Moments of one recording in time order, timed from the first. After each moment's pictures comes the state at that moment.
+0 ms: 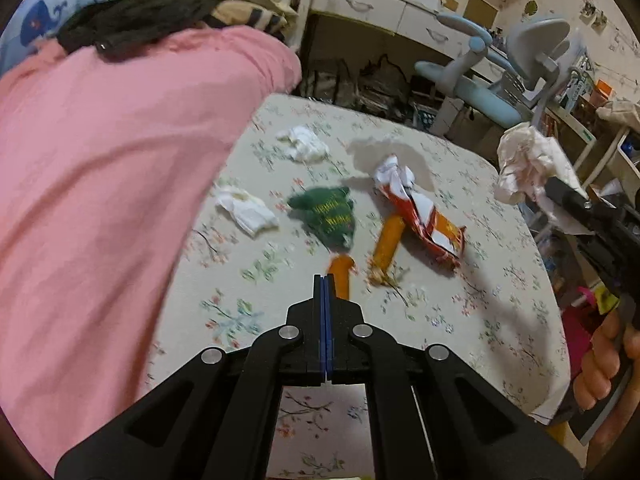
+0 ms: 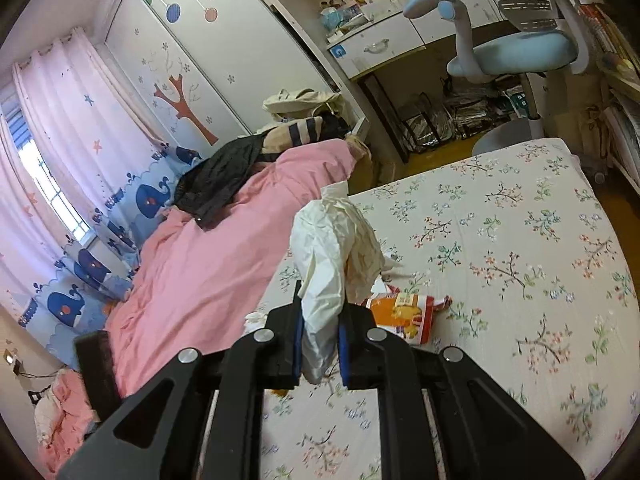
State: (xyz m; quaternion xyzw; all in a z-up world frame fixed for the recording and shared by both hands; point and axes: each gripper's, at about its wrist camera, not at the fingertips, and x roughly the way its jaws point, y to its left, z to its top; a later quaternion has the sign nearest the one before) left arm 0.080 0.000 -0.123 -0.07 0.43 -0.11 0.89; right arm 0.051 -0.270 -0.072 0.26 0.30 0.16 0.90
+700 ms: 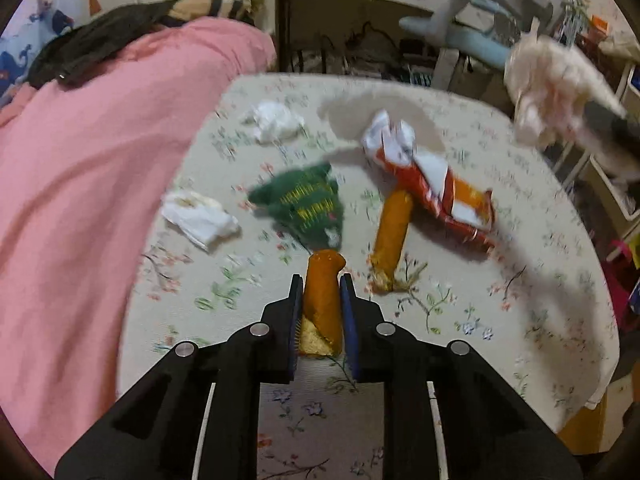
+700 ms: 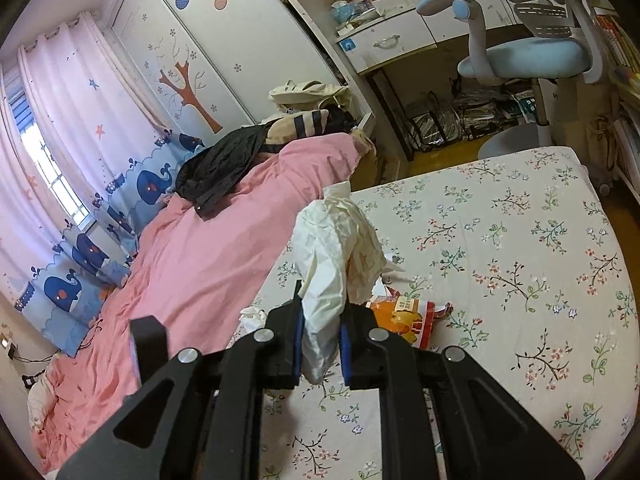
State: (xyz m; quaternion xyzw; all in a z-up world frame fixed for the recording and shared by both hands) left arm 0.112 -0.041 -0.151 0.02 0.44 -0.11 0.89; right arm 0.060 -0.267 -0.075 0.23 0.31 0.17 0.91
